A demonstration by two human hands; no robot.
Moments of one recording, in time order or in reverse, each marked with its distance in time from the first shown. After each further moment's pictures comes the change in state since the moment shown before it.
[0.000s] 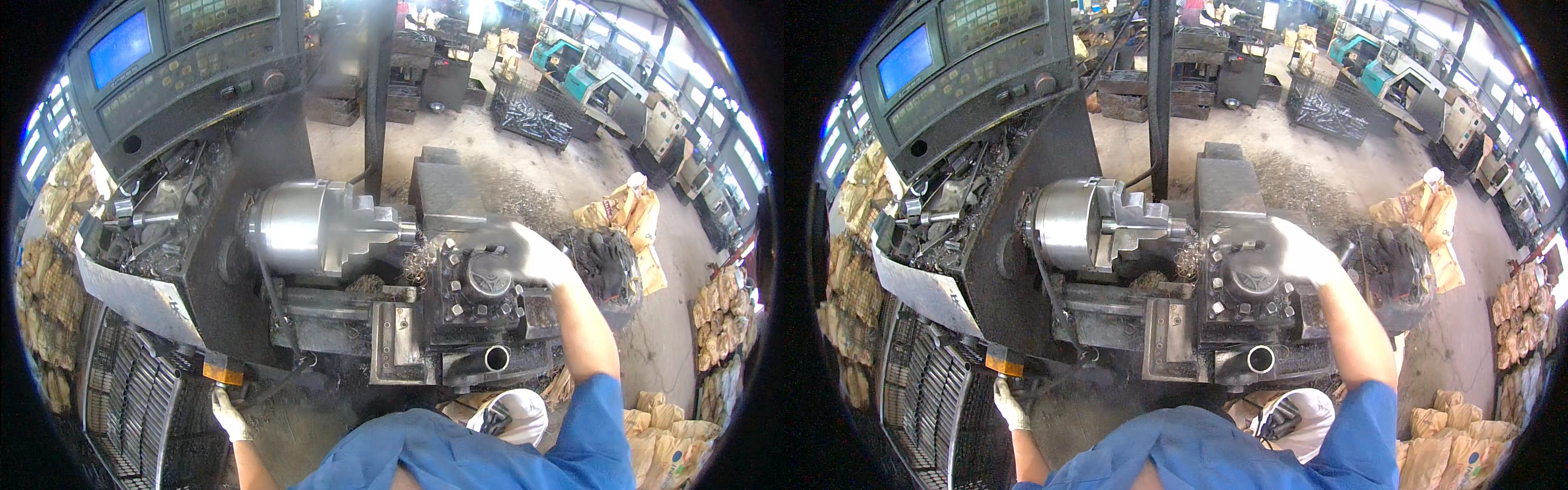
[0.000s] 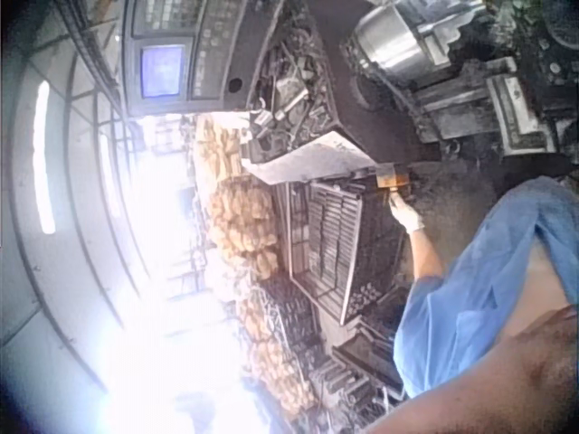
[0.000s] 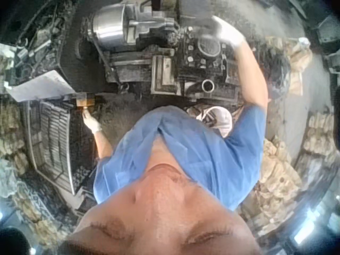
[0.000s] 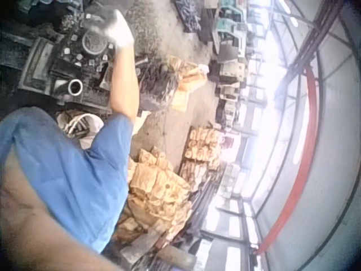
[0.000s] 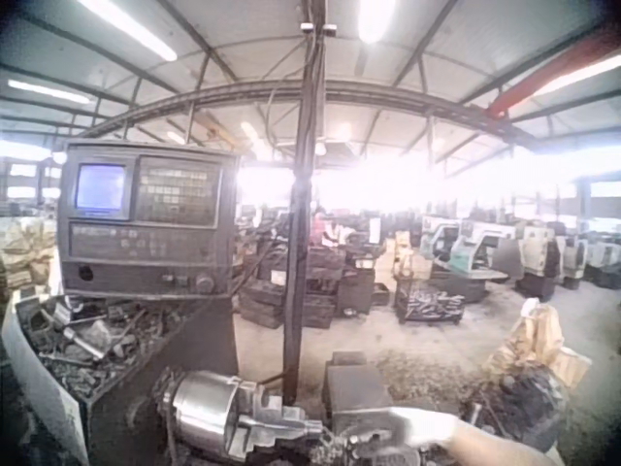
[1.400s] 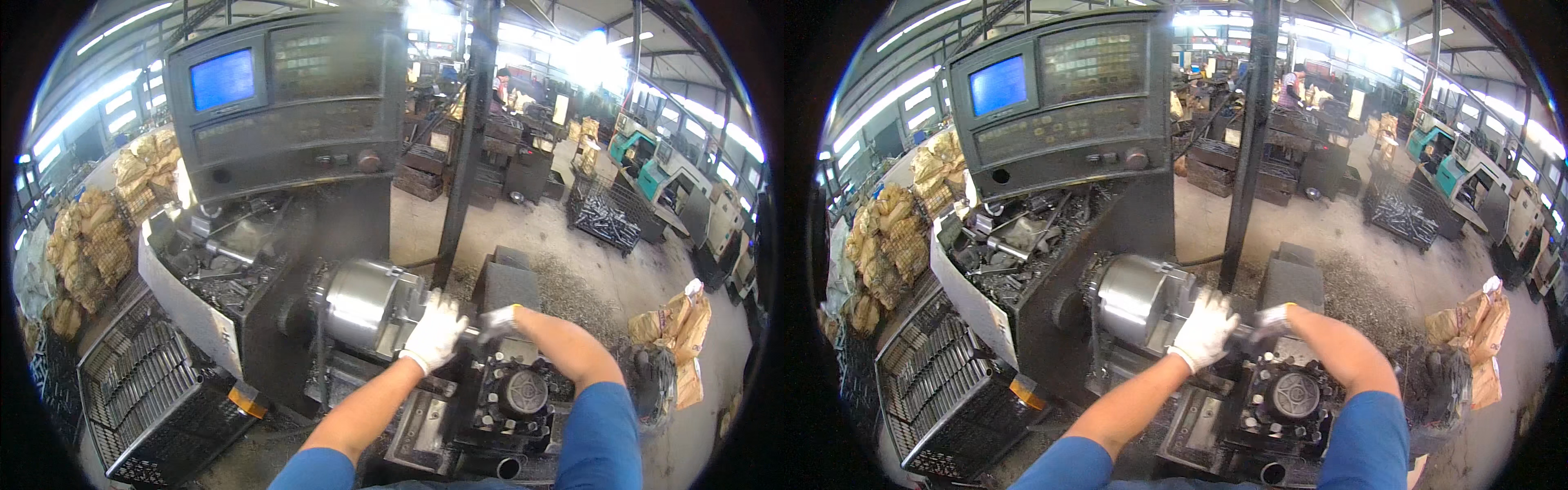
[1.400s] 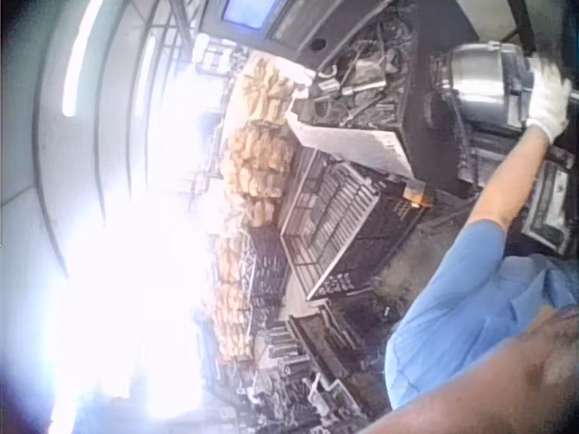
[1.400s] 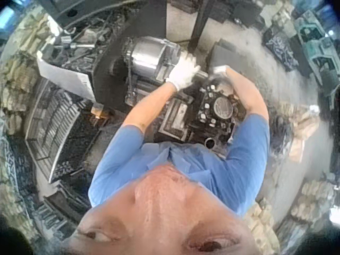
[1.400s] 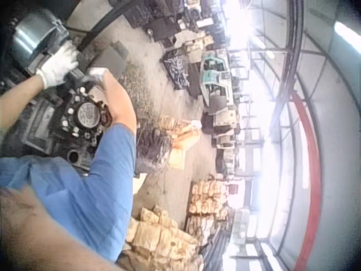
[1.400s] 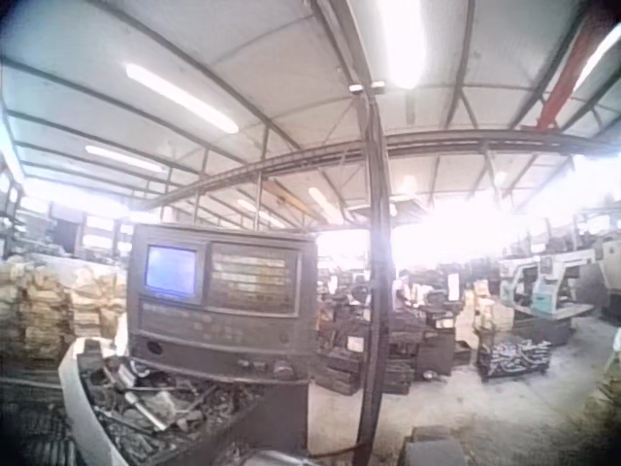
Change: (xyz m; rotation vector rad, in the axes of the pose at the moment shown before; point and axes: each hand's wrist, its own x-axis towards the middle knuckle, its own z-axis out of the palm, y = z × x) left_hand -0.147 0.316 0.488 0.846 -0.711 1.559; right_hand 0.204 0.208 0.081 -0.317 -0.820 0.299
